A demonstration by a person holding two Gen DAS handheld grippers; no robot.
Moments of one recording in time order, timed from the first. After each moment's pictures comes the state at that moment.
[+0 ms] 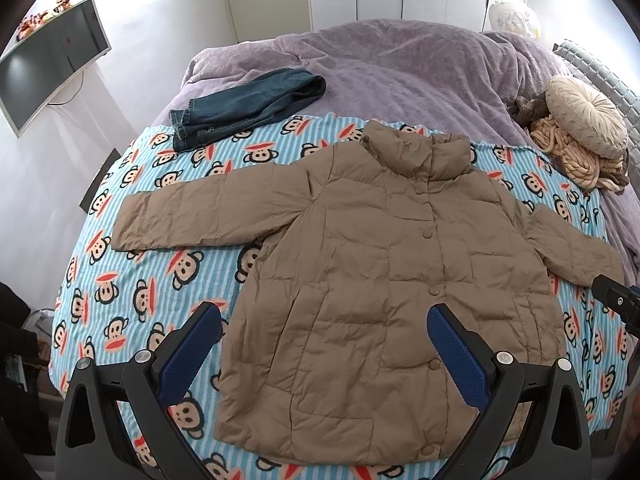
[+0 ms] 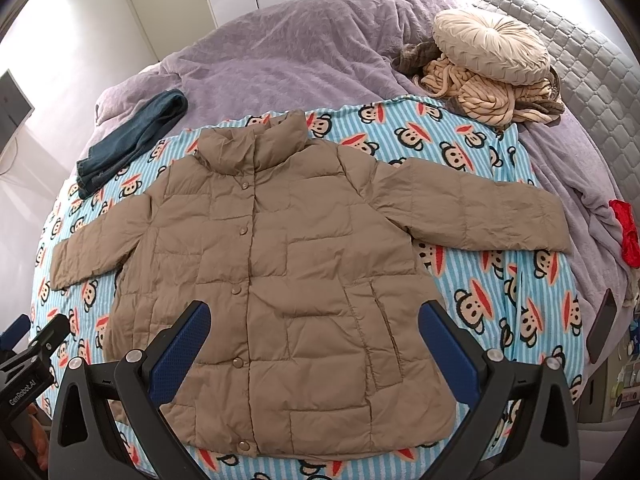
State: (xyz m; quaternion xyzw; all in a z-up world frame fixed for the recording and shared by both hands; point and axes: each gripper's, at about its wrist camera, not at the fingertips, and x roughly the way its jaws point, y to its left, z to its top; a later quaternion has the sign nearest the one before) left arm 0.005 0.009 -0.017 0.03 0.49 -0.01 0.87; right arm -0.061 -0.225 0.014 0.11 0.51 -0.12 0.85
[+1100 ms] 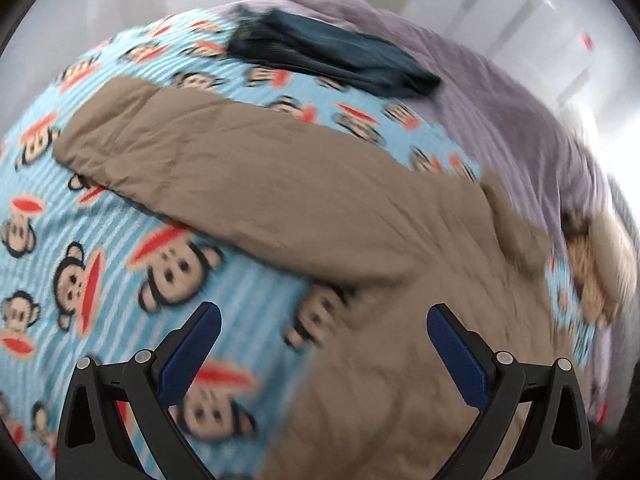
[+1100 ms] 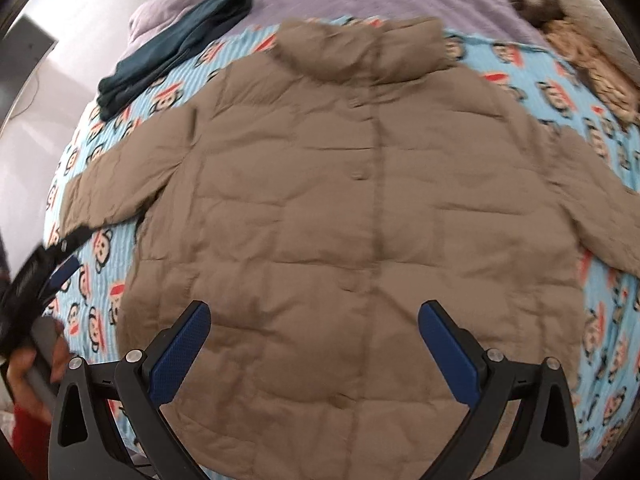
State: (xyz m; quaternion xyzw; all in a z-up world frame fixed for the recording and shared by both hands) left arm 0.148 0.207 -0.164 -0.23 0.51 0.01 0.83; right arm 0.057 -0.121 -0.109 0.12 0.62 0.01 0.77
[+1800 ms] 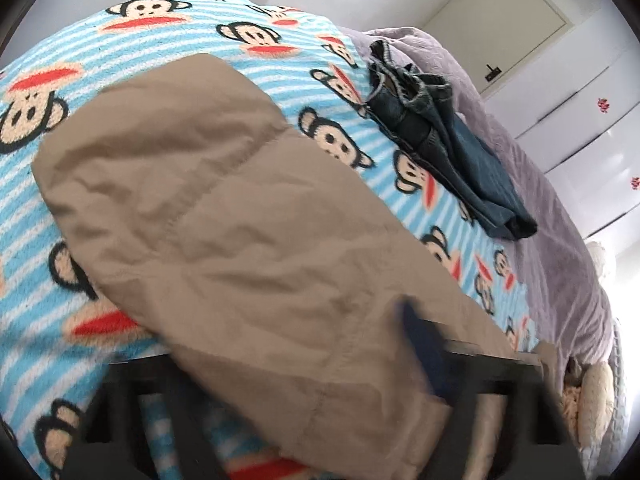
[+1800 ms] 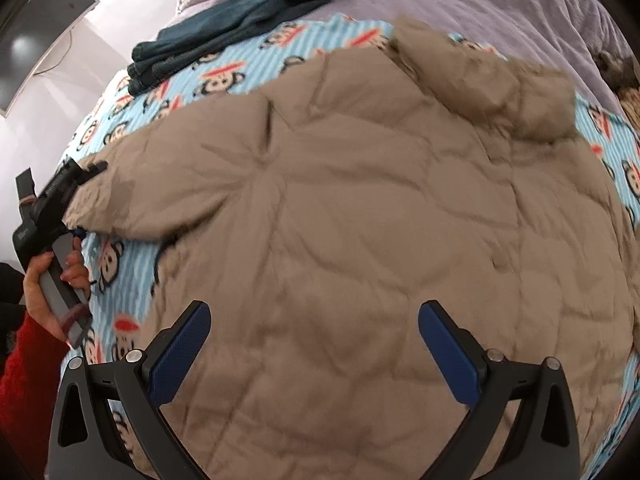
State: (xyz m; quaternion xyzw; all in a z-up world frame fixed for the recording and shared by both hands) left arm 0.242 0.344 -0.238 -0.36 0.43 0.11 0.82; right arm 0.138 -0.034 -0.148 0.07 0.60 0.07 0.79
